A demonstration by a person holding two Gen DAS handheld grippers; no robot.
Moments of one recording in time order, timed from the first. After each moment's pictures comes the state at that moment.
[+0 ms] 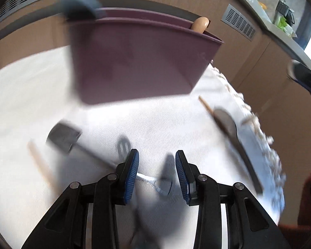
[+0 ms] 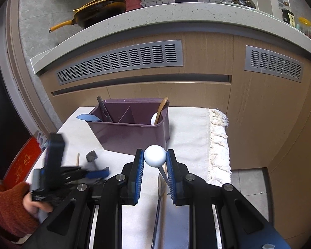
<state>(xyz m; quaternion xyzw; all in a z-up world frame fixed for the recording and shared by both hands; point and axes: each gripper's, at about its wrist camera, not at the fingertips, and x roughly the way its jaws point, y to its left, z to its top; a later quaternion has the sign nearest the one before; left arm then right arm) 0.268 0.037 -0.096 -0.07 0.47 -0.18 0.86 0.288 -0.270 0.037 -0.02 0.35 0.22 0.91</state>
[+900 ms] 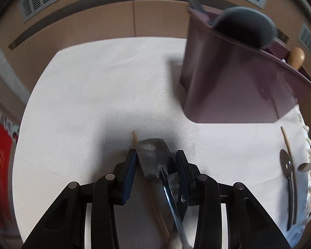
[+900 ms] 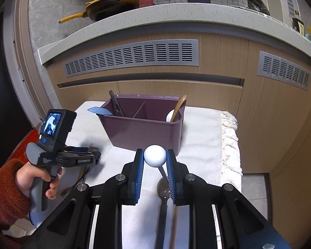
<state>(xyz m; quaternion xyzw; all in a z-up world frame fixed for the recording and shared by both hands) 0.308 0.086 -0.096 -0.06 0.51 0.03 0.86 0.278 -0.247 0.031 -0.04 0.34 0.24 0.91</state>
